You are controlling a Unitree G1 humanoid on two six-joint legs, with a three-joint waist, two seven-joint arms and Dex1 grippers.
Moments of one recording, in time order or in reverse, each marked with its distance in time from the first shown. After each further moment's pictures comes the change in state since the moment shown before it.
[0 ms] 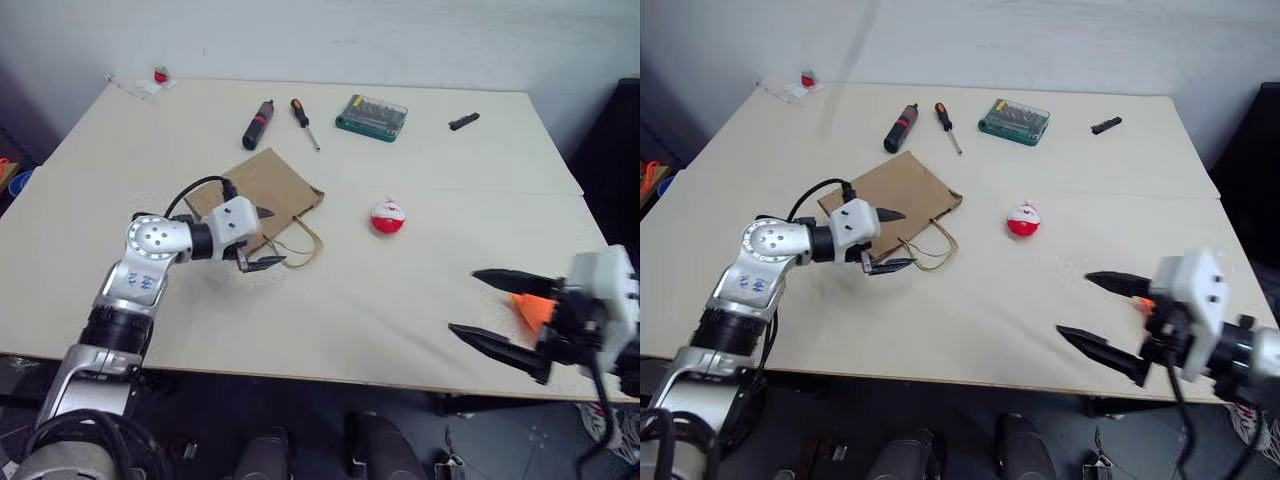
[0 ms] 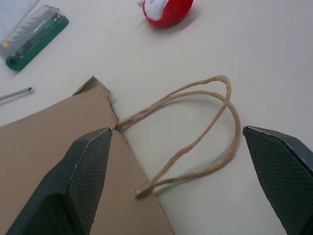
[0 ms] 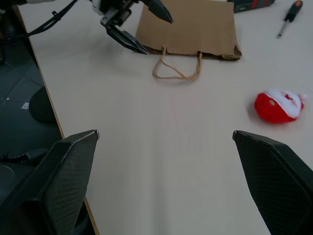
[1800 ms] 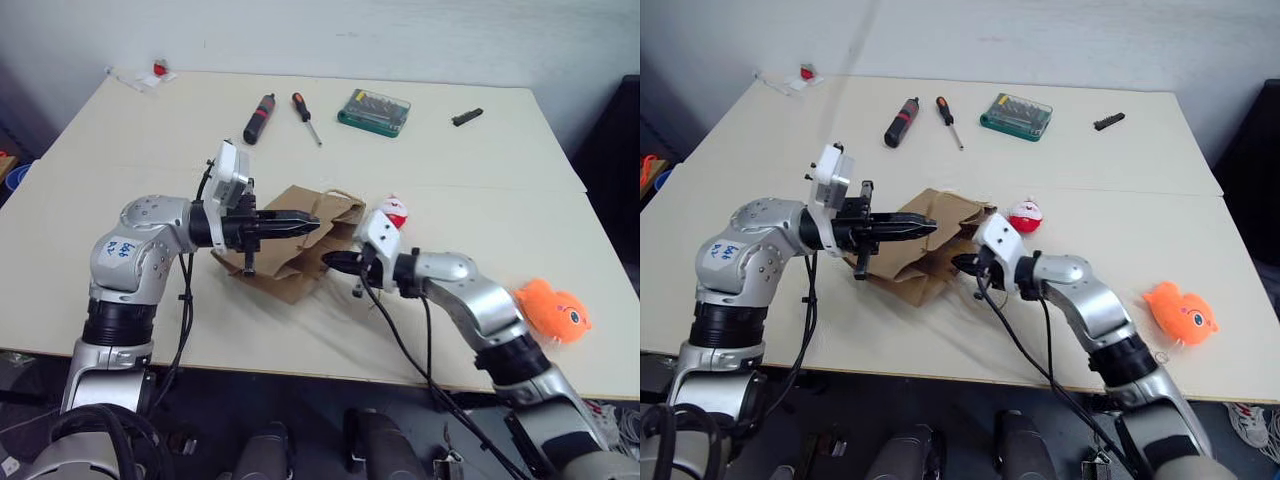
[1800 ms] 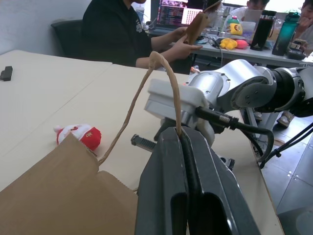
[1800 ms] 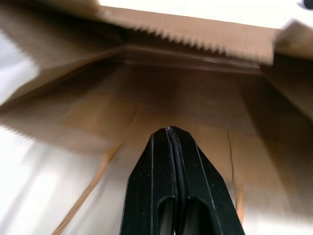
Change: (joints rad) left arm -0.006 -0.074 0.201 -0.353 -0.500 0.621 -0.213; right arm -0.793 0.544 0.888 0.853 -0.664 -0.313 -0.026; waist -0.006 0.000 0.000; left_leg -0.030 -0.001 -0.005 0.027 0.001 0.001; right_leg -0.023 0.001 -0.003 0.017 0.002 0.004
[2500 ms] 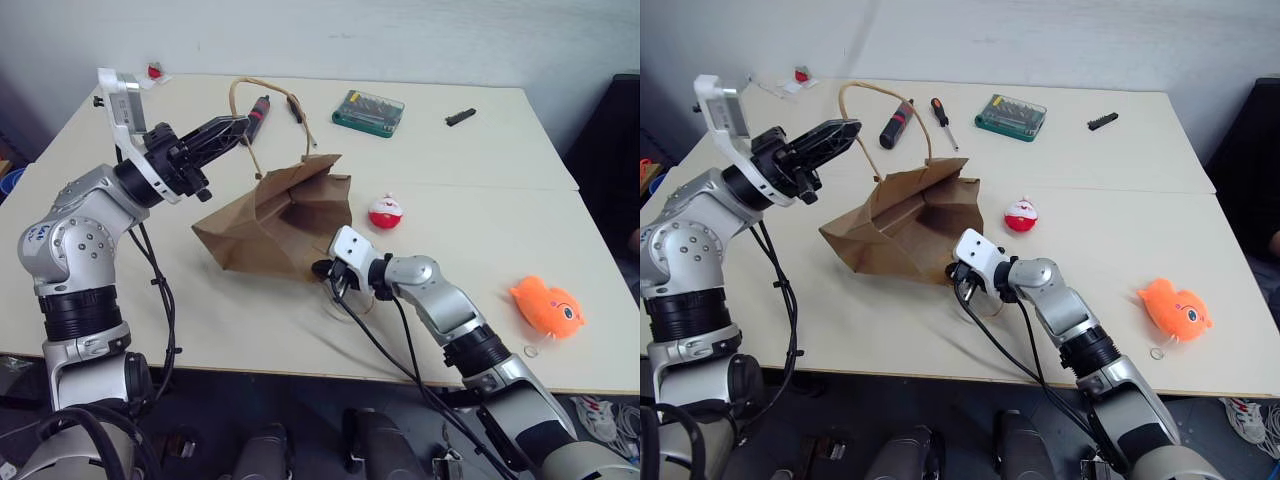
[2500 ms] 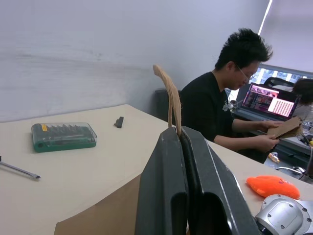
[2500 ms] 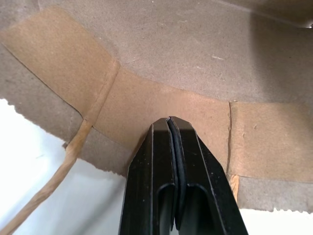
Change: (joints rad) left arm -0.060 -0.004 0.293 0.032 -0.200 0.160 0.341; right arm -0.014 0.072 0.052 0.145 -0.218 -0.080 -0.016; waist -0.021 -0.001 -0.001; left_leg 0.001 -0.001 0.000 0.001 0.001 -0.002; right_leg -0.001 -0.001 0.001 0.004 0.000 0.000
